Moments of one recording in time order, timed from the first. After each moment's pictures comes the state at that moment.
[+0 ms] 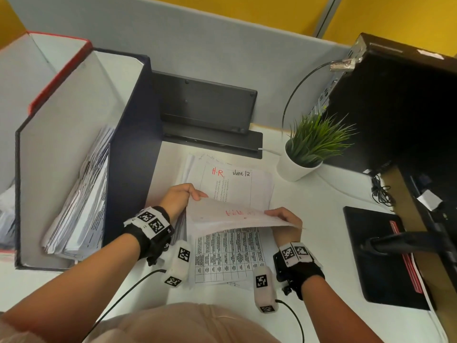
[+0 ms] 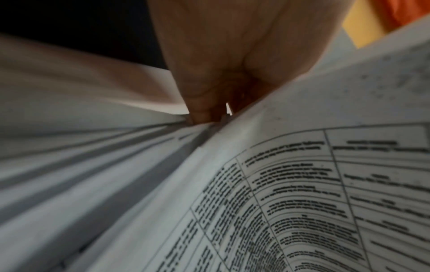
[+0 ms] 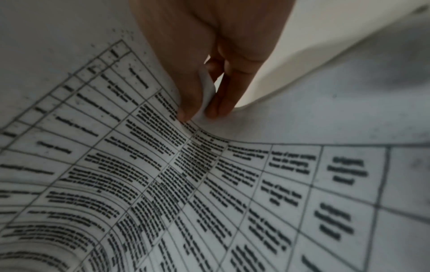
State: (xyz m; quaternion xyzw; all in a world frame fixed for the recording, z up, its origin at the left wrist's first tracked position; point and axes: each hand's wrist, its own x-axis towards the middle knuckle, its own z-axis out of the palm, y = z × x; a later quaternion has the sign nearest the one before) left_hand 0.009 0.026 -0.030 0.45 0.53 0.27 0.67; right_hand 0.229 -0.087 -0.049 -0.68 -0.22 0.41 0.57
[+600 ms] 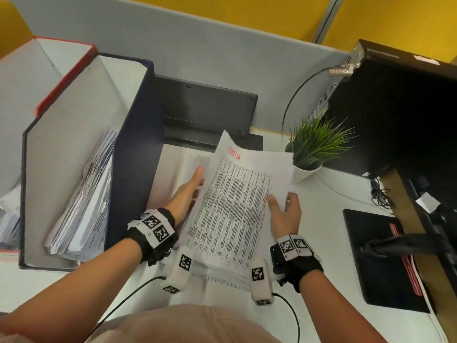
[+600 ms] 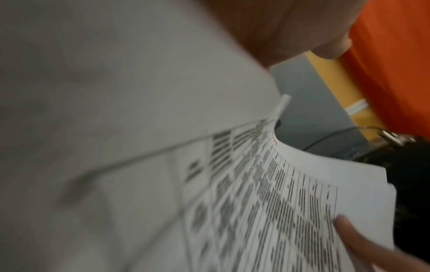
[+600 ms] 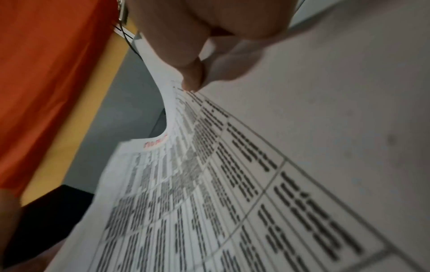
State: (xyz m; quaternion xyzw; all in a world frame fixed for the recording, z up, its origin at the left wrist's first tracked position) left_hand 0.008 0.016 -0.014 0.51 0.44 0.23 0.71; right_hand 0.214 -0.063 -0.034 -0.71 -0.26 0.27 0.59
